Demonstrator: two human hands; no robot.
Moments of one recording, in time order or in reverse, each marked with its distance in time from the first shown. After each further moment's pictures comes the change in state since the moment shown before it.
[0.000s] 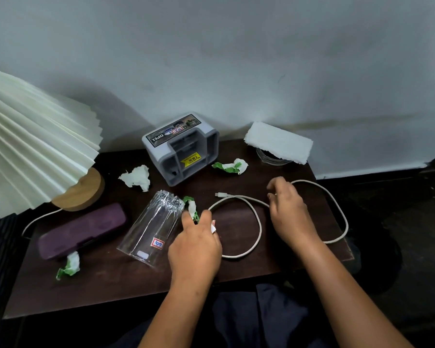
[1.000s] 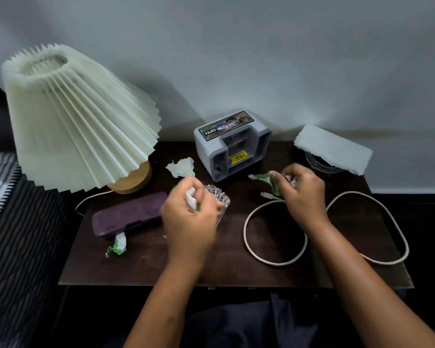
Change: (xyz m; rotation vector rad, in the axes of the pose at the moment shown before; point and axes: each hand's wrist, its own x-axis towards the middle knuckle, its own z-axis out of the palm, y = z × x) left_hand 0.018 -0.056 -0.055 -1.170 0.580 0.053; right_hand 0.038 -0.057 0.035 0.278 0.120 -0.128
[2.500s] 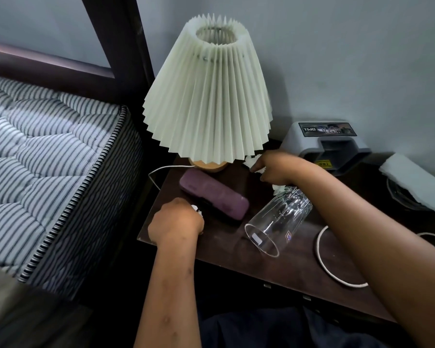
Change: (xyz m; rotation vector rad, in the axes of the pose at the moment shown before) left_hand 0.047 -0.046 -0.141 1.018 -0.281 -0.897; right_hand 0.048 -0.136 0.147 -0.811 -0.991 -0.238
